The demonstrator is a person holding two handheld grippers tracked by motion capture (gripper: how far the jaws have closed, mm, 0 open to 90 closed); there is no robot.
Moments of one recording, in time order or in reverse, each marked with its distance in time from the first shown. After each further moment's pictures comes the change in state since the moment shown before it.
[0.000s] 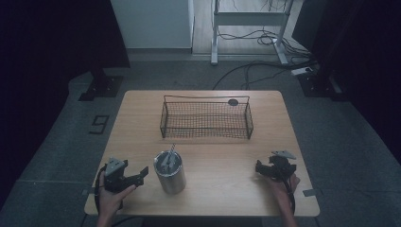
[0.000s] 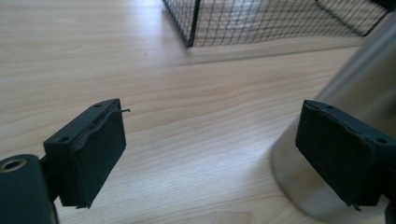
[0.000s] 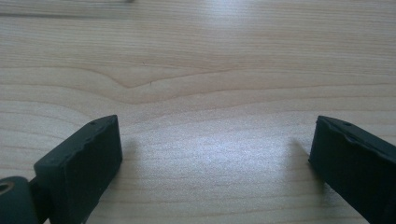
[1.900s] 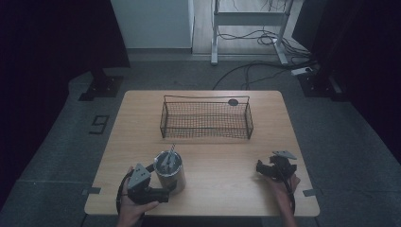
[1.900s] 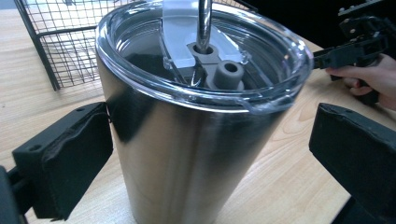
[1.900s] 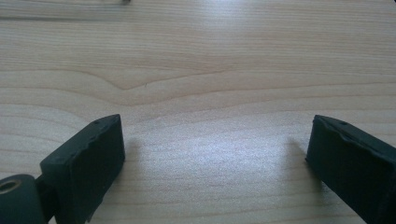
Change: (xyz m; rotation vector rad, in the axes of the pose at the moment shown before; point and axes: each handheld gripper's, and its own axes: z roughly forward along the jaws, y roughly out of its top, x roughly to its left) left arm -0.091 0.013 -0.007 -0.048 -0.233 0.154; right arm -0.001 0.000 0.000 -0.005 -0.009 0.008
